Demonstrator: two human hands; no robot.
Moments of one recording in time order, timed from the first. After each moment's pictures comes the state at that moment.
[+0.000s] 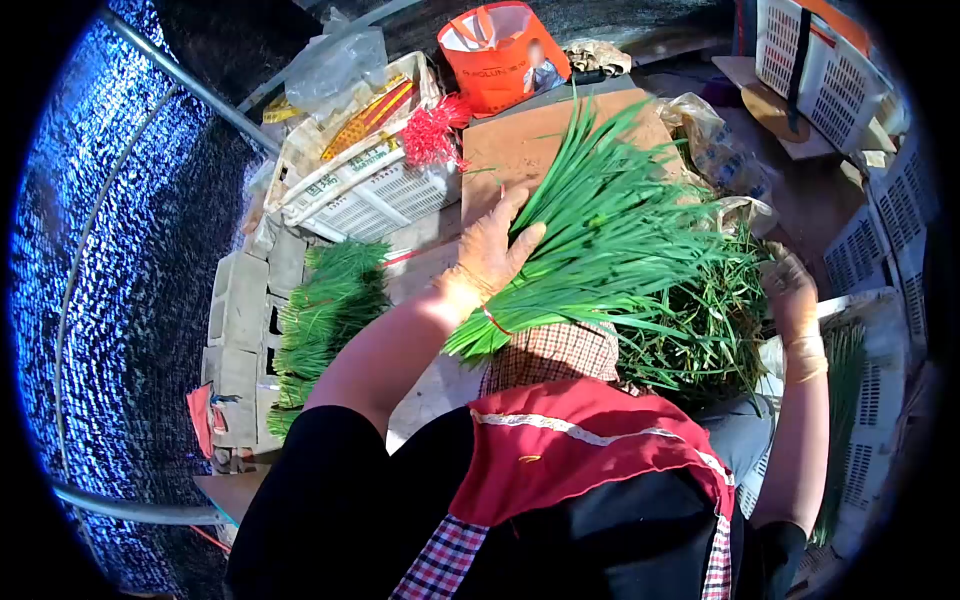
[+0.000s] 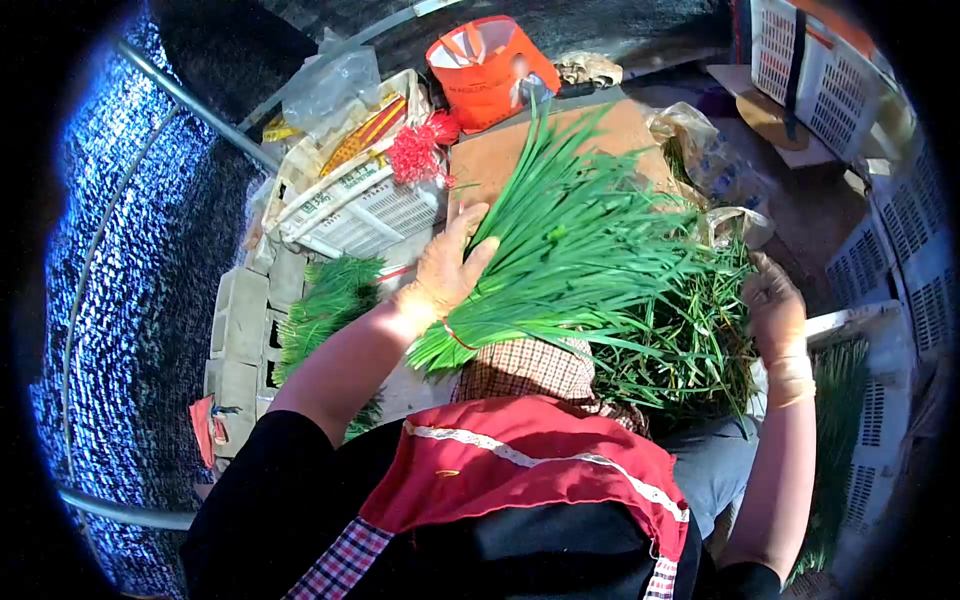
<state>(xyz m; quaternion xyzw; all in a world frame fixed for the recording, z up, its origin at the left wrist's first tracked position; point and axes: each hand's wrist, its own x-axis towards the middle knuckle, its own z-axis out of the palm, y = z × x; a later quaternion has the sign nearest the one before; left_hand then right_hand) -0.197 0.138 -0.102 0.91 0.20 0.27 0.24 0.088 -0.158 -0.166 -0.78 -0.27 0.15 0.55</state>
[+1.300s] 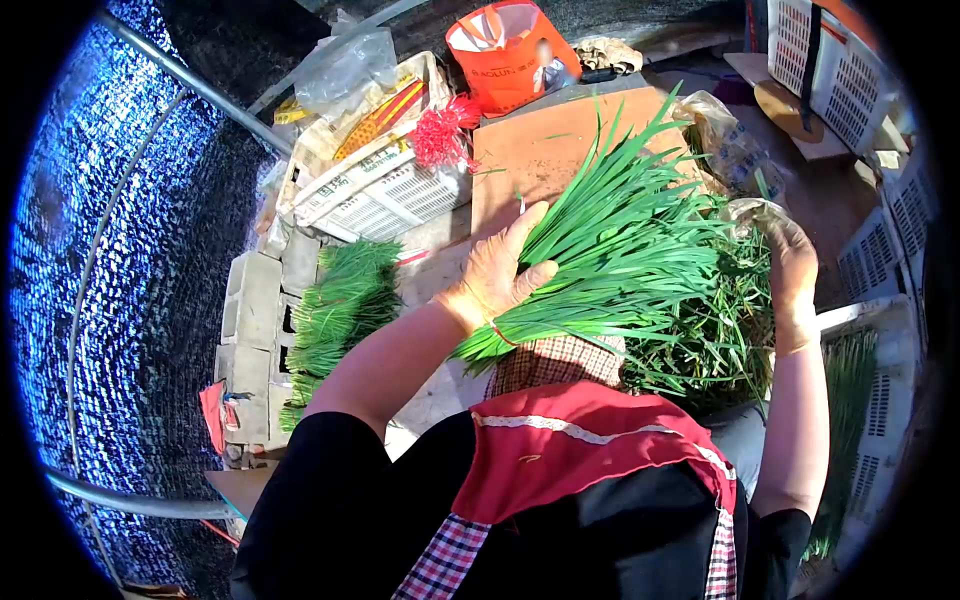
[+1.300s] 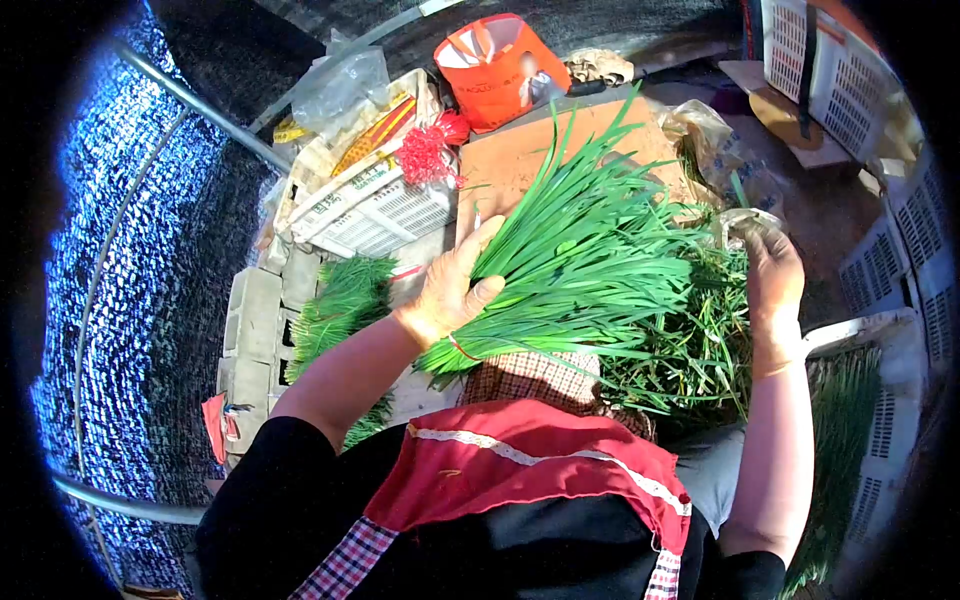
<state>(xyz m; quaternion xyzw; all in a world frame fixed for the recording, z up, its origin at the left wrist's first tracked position) -0.210 0.131 -0.095 0.94 0.16 0.18 0.25 0.120 -0.096 -0.178 -0.66 -0.29 0.12 0.68</state>
